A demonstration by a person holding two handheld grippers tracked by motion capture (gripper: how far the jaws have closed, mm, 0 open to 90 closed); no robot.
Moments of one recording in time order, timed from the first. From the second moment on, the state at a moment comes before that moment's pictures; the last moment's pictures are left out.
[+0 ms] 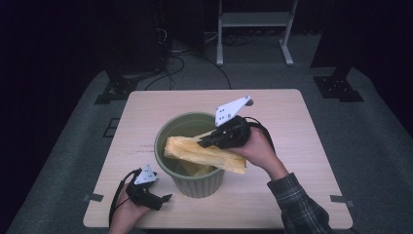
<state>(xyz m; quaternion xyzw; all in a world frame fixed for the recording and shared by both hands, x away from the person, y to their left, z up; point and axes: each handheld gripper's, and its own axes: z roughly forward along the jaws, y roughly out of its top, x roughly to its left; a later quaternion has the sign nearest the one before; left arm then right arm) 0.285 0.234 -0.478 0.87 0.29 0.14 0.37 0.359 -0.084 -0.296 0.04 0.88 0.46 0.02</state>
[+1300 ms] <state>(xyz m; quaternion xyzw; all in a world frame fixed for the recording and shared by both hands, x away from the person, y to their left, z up) 0.282 0.249 -0.309 0.80 0.18 0.11 0.56 0.357 -0.078 -0.317 0.03 0.87 0.49 0.02</state>
